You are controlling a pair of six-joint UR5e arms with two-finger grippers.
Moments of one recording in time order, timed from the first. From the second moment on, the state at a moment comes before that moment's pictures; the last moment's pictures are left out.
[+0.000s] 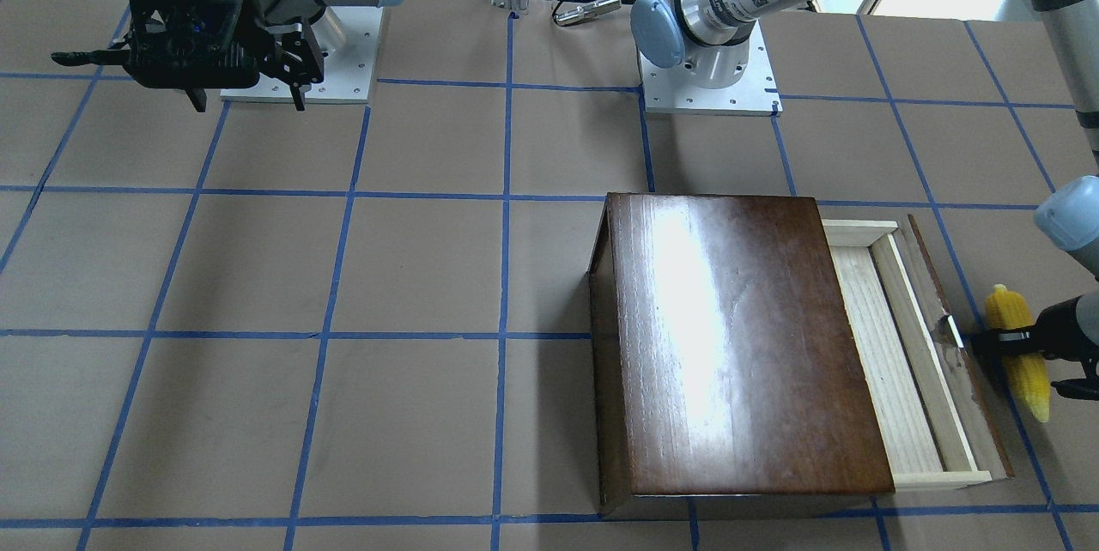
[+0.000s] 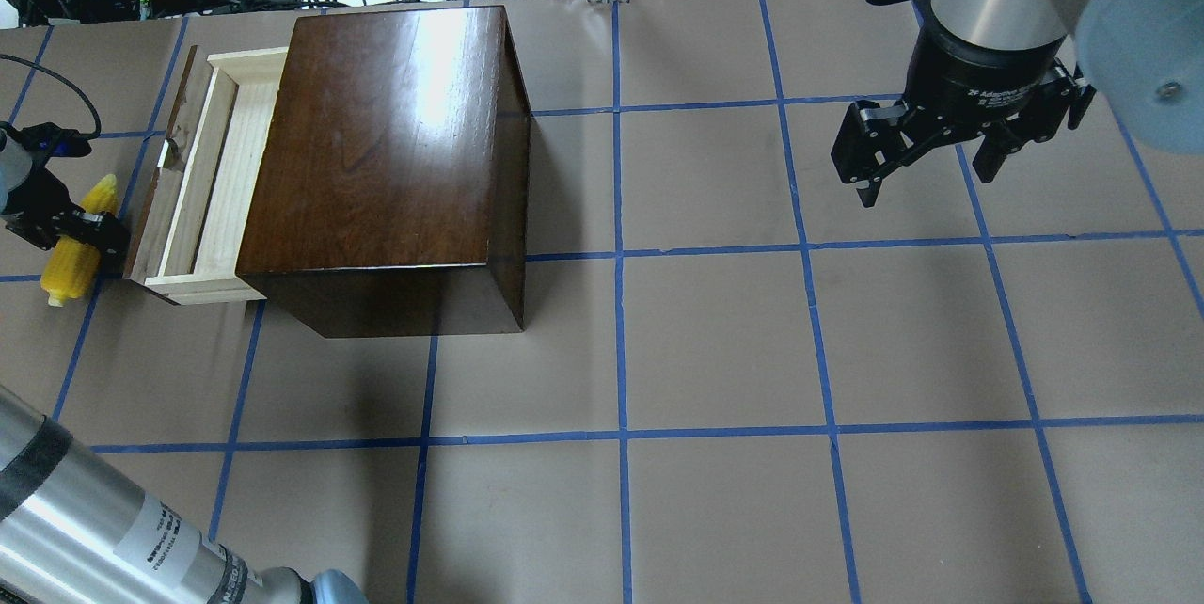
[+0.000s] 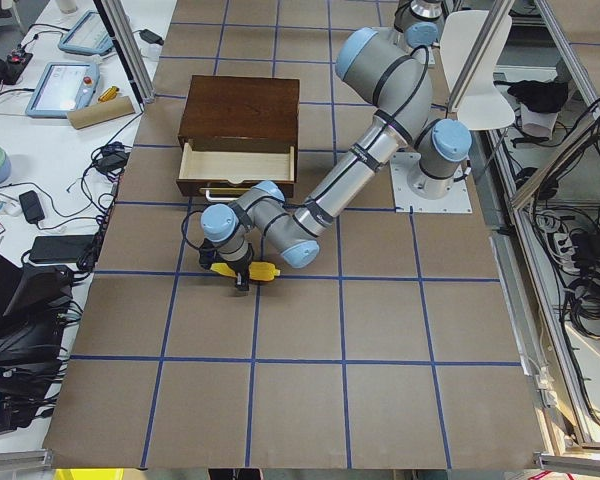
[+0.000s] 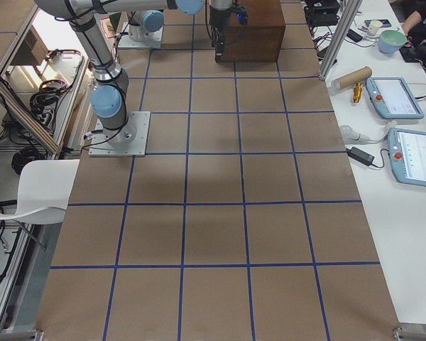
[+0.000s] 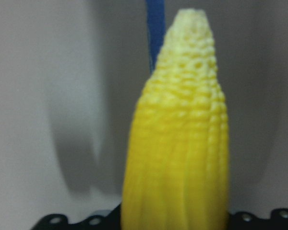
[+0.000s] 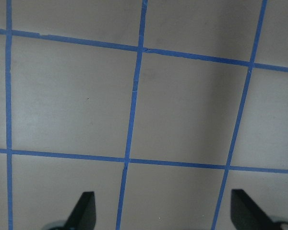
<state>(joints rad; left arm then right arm) -0.87 -2.25 -1.47 -1.07 1.66 0.76 1.61 -1.64 1.59 -1.46 -1.68 -0.08</state>
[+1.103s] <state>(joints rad) -0.90 -2.01 -1.44 -1.32 1.61 0.73 1.61 -1.64 1.59 -1.46 -1.68 -0.08</state>
